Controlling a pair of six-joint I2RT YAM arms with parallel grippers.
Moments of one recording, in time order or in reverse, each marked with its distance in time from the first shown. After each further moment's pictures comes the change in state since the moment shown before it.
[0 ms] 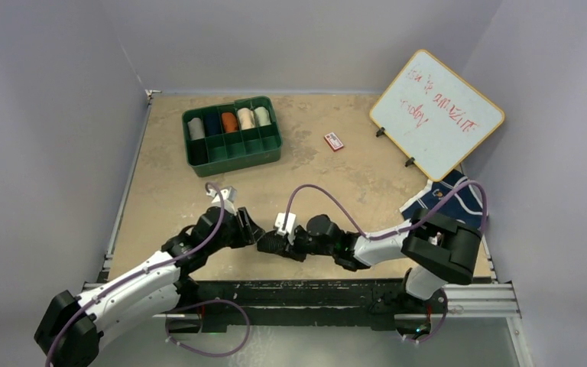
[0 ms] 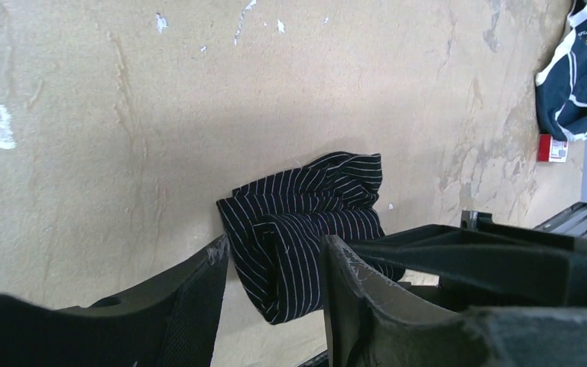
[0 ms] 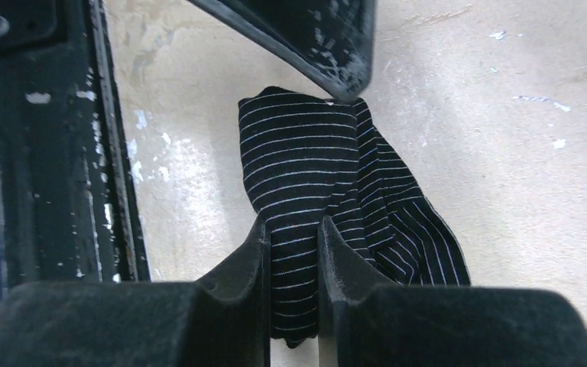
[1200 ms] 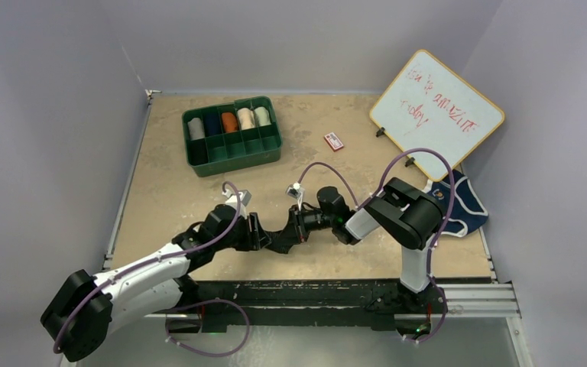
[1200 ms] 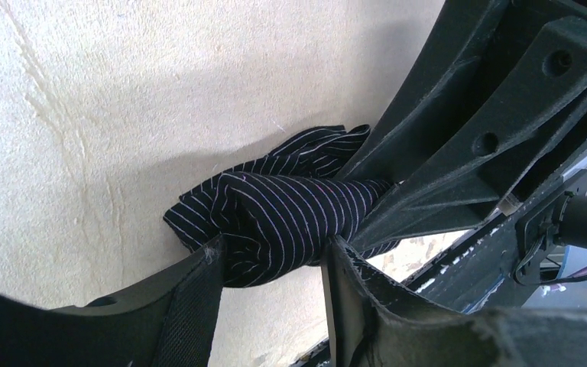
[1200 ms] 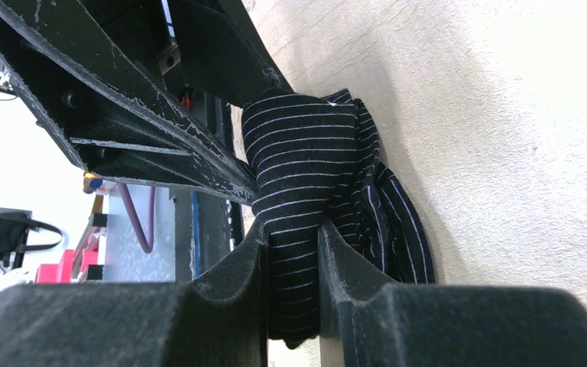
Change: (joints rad) left arm -0.001 0.136 -0.003 0.082 0.138 0.124; right arm -0.351 0.340 0.108 0.278 -0.658 0.692
